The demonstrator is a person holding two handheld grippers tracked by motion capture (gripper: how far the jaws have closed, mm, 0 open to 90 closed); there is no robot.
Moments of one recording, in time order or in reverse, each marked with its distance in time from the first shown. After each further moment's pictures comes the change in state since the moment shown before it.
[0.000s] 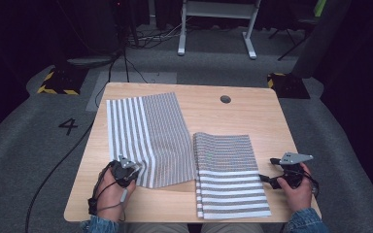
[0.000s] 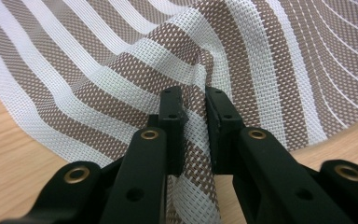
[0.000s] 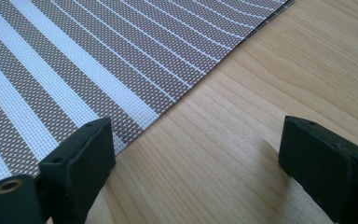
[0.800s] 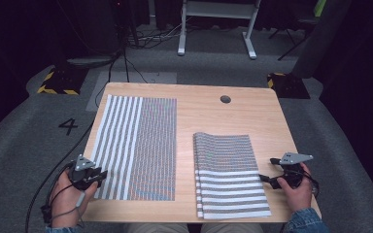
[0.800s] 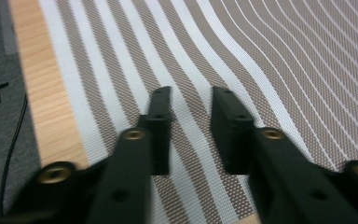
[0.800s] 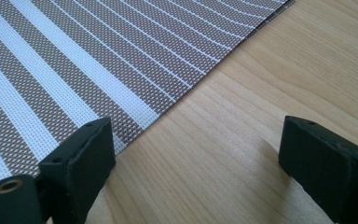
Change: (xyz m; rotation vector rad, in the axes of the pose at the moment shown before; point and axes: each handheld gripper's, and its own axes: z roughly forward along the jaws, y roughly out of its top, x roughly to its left) left arm 0.073 -0.034 -0.057 -0.089 0.014 -0.074; right arm 0.000 0.000 0.000 0.001 0.001 -0.002
